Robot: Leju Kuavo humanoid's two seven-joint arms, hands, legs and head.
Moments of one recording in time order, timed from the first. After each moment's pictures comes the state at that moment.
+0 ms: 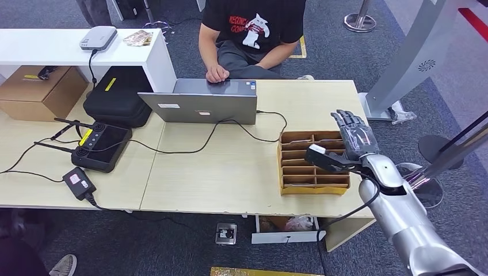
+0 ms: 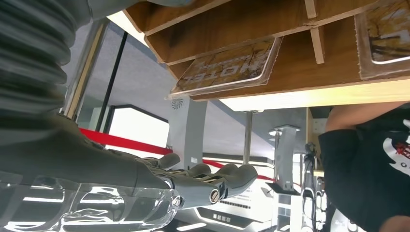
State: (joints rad) left arm -0.11 0.11 -1.55 -0.05 1.33 -0.22 -0.08; right arm -0.66 -0.27 0.39 -0.86 1.10 -0.22 -0.19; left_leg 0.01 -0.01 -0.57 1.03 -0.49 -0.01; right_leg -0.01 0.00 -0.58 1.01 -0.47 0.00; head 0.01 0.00
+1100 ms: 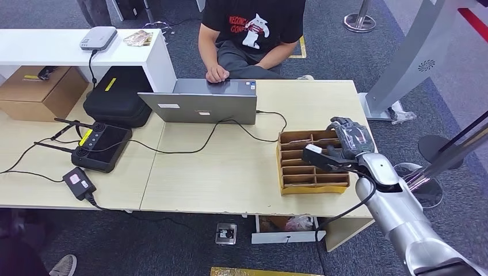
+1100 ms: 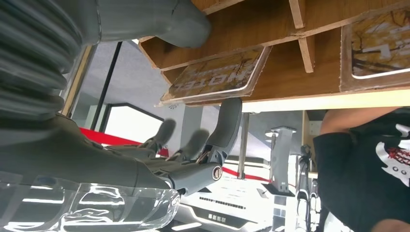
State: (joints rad) left arm -0.11 0.11 -1.55 -0.05 1.35 -0.22 -0.08; right arm -0.69 -0.26 0.42 -0.80 1.10 -0.23 -0.20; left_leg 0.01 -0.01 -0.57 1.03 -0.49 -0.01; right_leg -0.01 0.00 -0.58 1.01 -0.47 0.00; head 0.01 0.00
